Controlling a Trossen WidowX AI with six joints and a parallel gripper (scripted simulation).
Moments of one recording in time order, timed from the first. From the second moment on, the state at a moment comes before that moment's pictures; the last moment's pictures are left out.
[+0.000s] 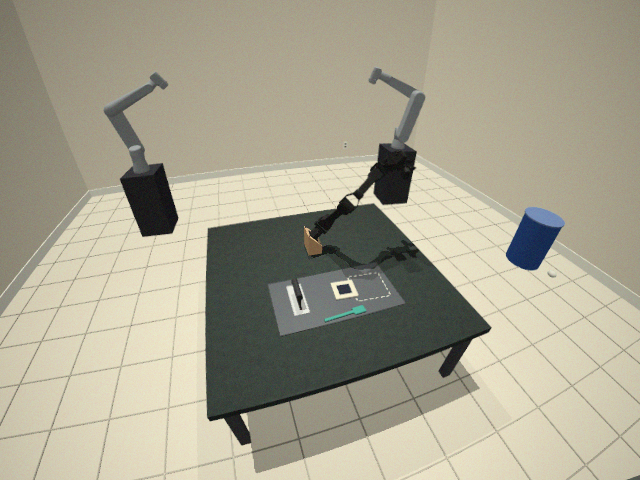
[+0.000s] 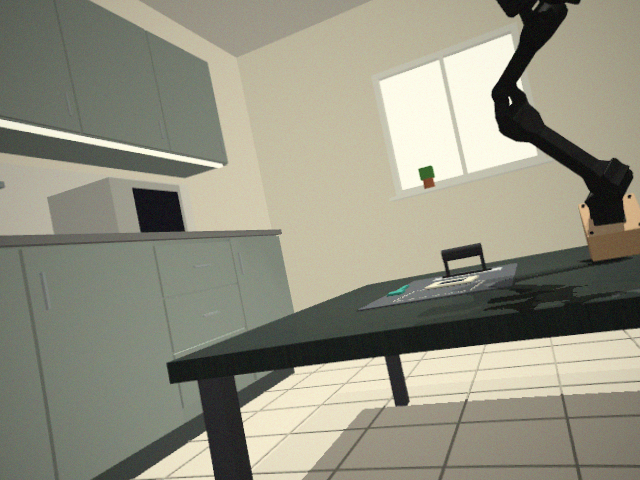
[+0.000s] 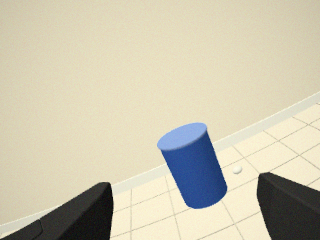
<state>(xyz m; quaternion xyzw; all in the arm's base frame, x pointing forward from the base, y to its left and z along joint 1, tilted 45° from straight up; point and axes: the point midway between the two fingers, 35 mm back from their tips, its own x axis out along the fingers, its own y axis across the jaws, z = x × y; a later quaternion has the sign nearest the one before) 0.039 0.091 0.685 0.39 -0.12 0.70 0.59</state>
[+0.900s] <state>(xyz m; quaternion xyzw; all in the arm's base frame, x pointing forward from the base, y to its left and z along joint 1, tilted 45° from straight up) -0.053 0.217 0.656 0.11 -0.28 0.64 0.71</state>
